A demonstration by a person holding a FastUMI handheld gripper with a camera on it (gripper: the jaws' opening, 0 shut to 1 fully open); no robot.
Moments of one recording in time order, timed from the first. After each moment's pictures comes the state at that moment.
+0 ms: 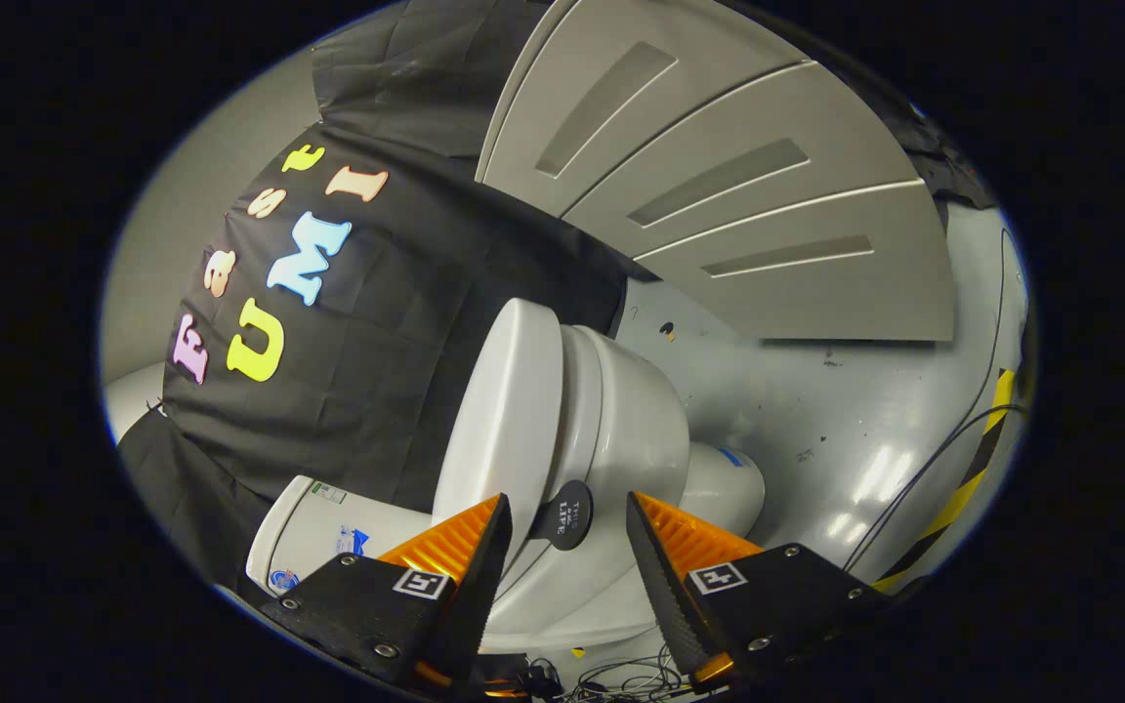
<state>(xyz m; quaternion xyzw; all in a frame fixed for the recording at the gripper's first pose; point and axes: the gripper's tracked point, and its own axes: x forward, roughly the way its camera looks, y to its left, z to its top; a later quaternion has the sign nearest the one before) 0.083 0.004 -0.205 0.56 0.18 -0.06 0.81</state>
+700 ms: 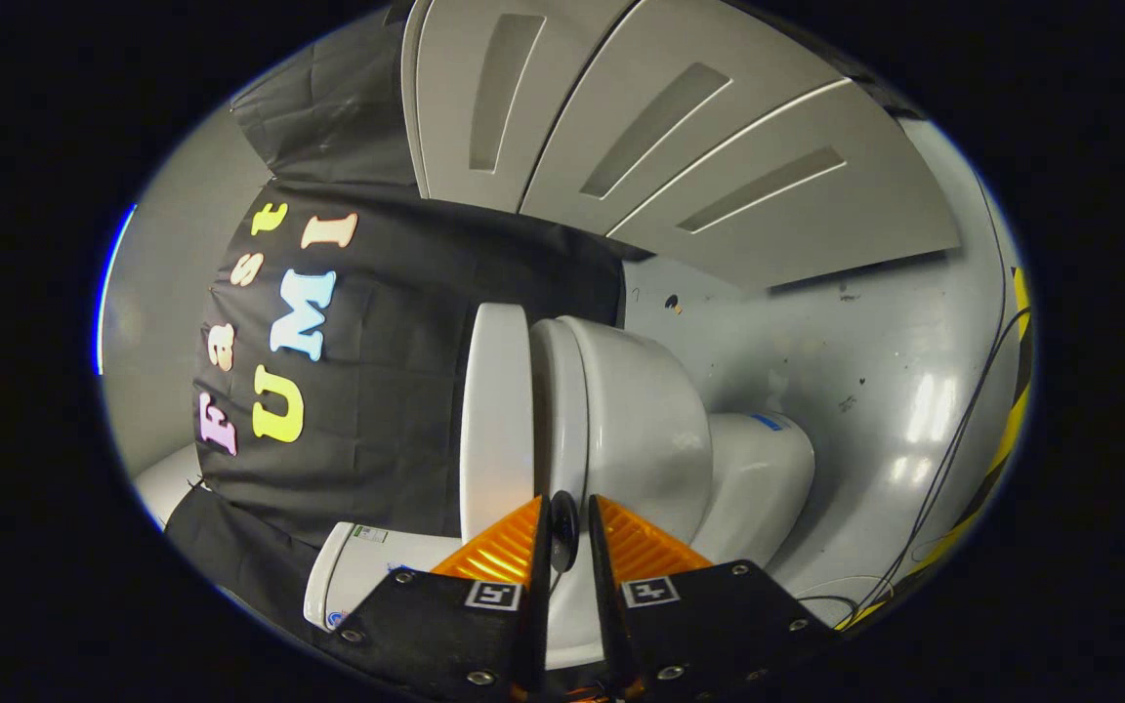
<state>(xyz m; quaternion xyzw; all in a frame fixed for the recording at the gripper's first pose) 0.105 0.011 -0.211 0.65 0.14 -0.04 0.75</state>
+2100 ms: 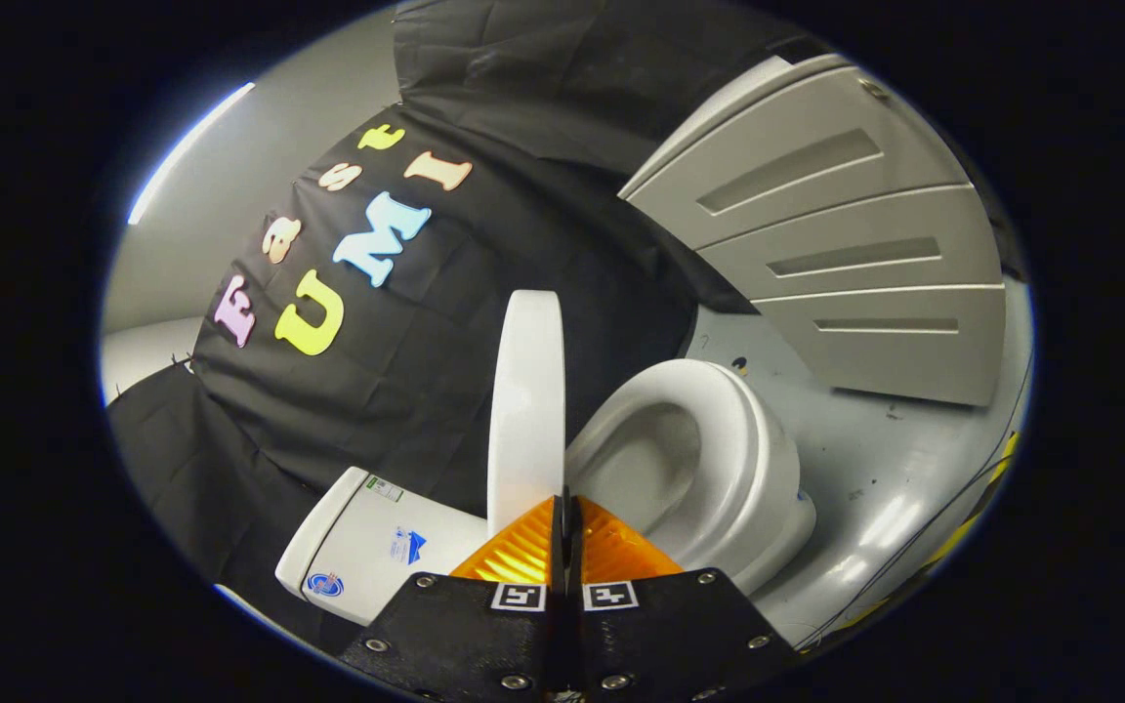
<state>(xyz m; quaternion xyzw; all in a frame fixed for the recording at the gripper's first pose) 0.115 0.032 -0.073 0.47 0.12 -0.01 0.87</state>
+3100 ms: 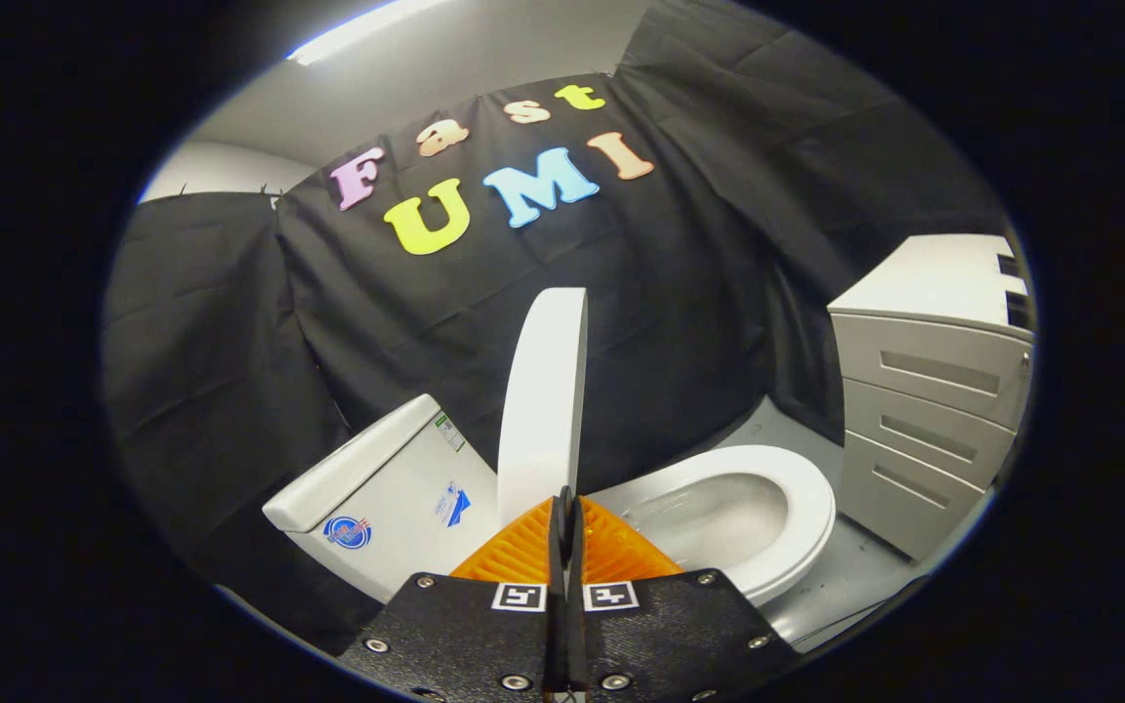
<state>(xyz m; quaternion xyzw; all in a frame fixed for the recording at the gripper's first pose) 0.116 0.130 0.044 0.22 0.11 0.06 0.97</state>
